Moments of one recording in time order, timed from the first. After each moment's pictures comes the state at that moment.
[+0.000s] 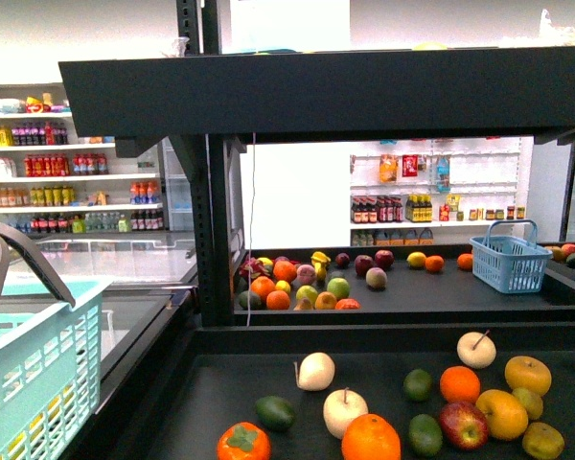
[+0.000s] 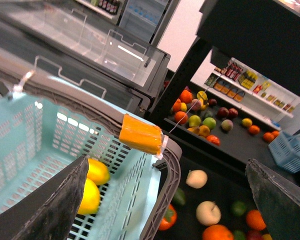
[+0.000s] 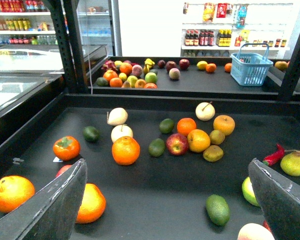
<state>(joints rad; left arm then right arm) 0.21 1.12 0.83 0.24 0.16 -0.39 0.00 0.01 0.02 0.00 0.00 0.00</state>
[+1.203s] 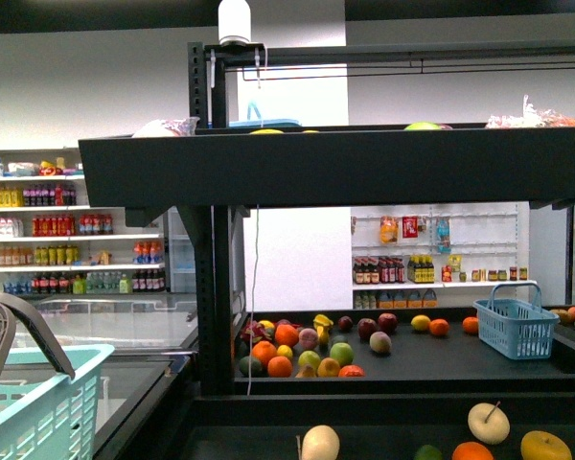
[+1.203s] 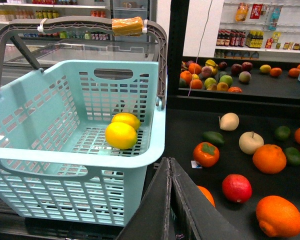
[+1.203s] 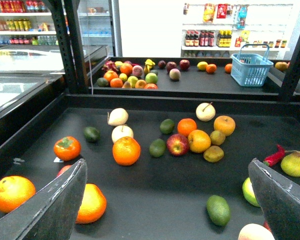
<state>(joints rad) 0.00 0.08 0.10 -0.02 0.00 -0.01 0.00 0.01 0.02 0.00 0.00 0.00</state>
